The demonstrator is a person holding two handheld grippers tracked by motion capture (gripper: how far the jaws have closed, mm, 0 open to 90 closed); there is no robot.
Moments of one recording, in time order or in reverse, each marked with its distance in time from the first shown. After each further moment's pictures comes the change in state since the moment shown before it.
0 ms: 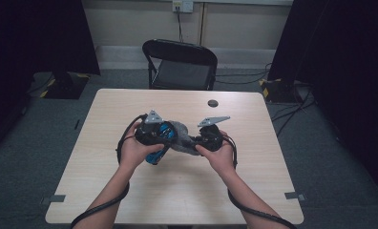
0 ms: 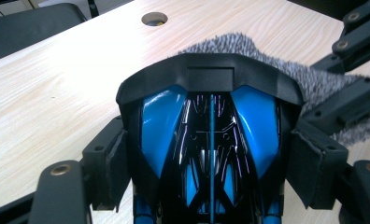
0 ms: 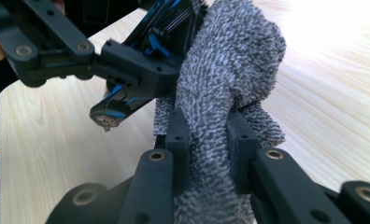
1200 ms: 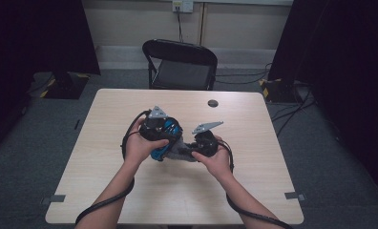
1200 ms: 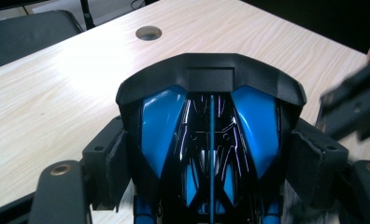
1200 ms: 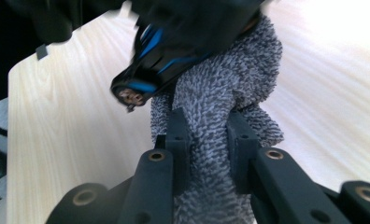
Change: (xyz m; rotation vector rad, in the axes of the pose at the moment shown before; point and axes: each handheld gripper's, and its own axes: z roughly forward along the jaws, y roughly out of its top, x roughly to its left) left arm -0.002 0.017 0.007 -0.032 -0.025 -0.020; right arm 0.008 -0.014 0.018 0.055 0.066 -0.039
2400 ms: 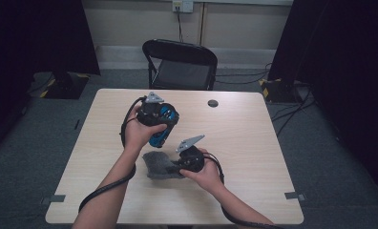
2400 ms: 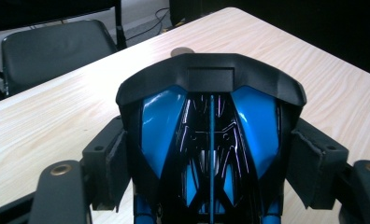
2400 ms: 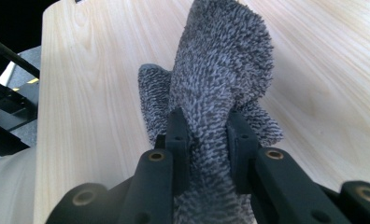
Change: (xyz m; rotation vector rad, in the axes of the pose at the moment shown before) left arm 0.029 0.023 -0.004 -0.031 0.084 -0.059; right arm 0.036 -0.017 0.033 0.114 0.110 -0.126
